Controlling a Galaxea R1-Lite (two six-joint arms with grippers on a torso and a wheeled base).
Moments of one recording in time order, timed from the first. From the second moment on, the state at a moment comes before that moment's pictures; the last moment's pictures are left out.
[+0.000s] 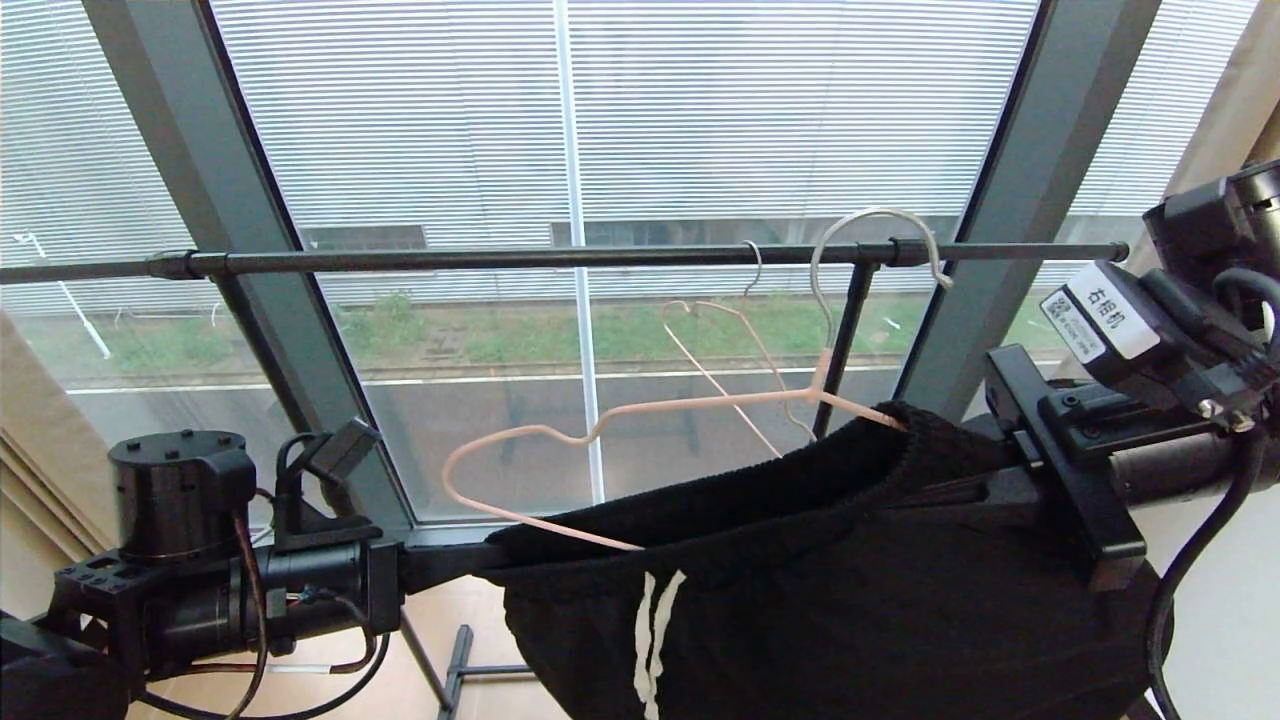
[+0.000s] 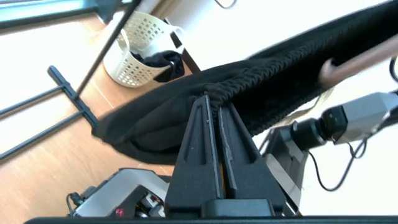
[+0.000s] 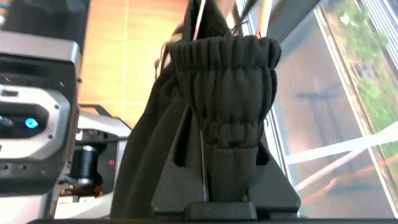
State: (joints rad) left arm -0.20 1.70 -0.36 -0.92 -0.84 -0.36; right arm 0.41 1.49 -1.15 0.40 0.77 -0.82
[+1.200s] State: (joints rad) left arm -0.16 1.67 -0.38 -0.92 -0.84 -0.36; right arm 0.43 1.47 -1.02 0.40 0.59 -0.87
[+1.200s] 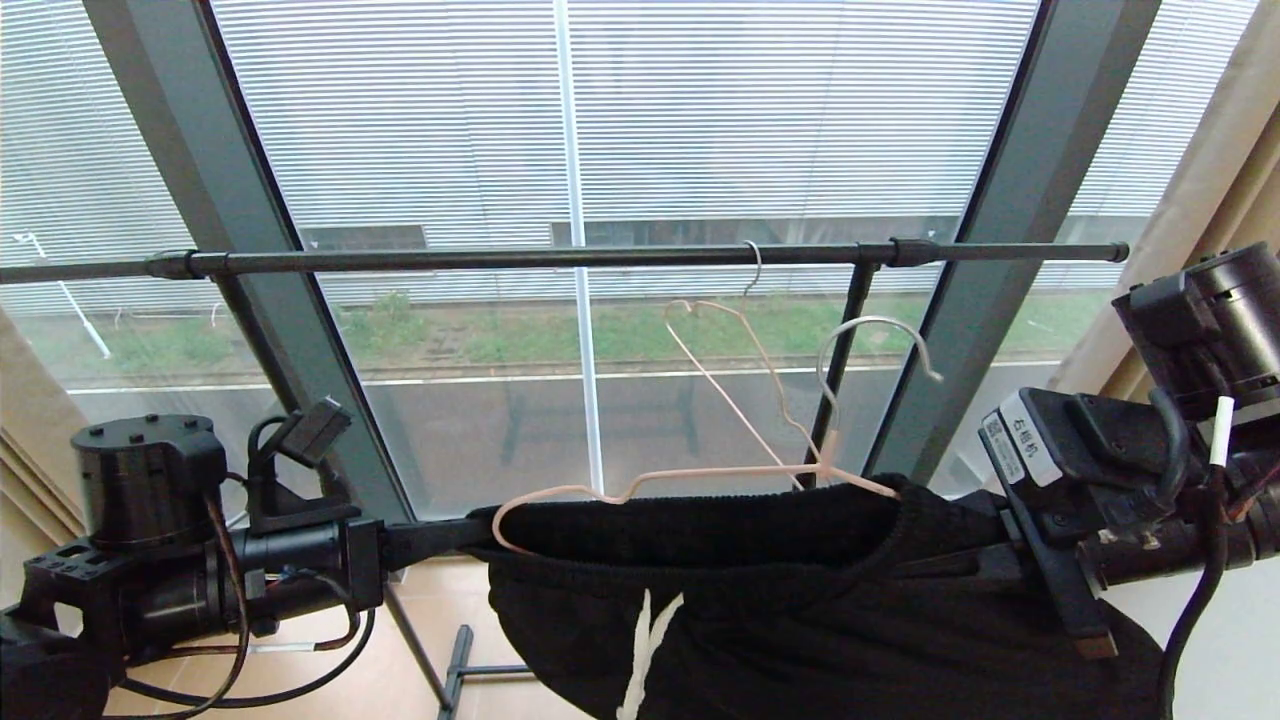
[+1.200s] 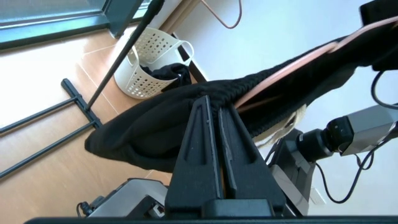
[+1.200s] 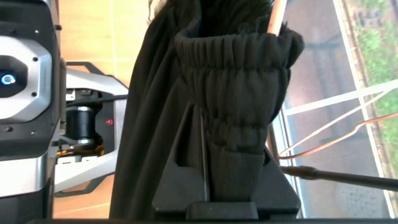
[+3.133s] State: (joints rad) left arm -0.29 1.50 -0.99 0.02 -0.66 -0.19; right arm 0.54 1.51 -0.94 0.22 0.30 -0.76
